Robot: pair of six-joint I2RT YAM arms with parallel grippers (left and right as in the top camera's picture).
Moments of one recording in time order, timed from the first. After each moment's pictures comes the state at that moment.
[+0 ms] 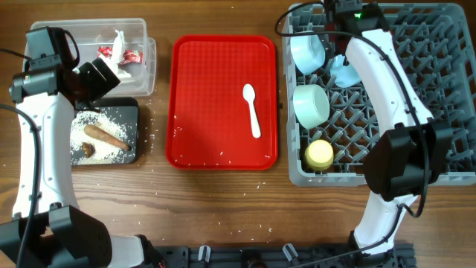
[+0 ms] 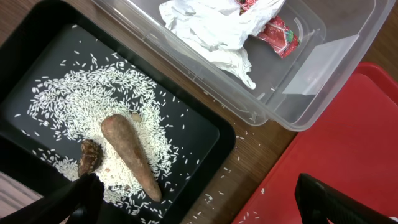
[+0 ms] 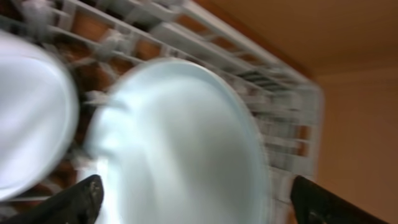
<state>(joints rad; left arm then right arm) 0.25 1.59 1.45 -0.96 -0.04 -0.43 0.18 2.04 1.91 -0.89 0.55 -0.33</state>
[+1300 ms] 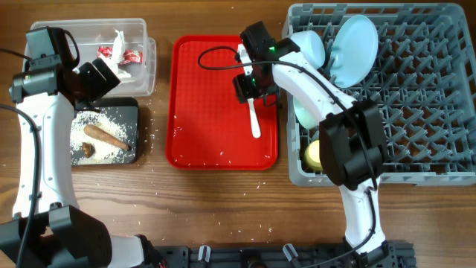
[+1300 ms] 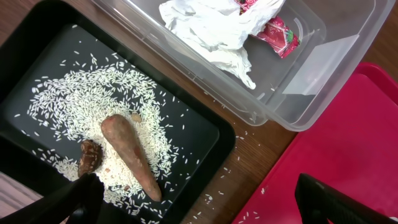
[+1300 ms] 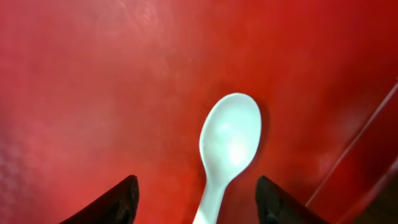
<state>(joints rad) 0.25 1.59 1.45 -0.96 -0.04 -0.43 0.48 2.26 1.84 -0.92 -0.17 0.12</state>
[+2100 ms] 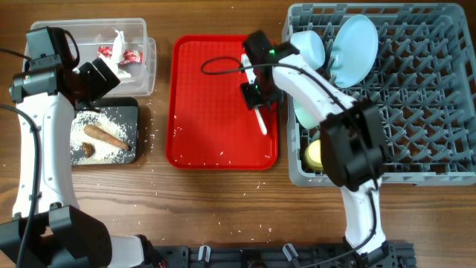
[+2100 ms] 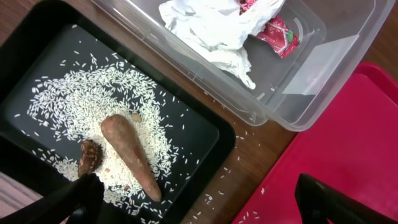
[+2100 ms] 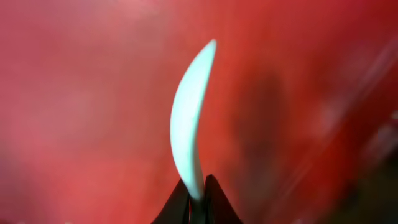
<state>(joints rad) 0.25 1.59 1.45 -0.96 -0.04 -0.43 0.47 2.21 1.83 -1.04 -0.16 0.12</state>
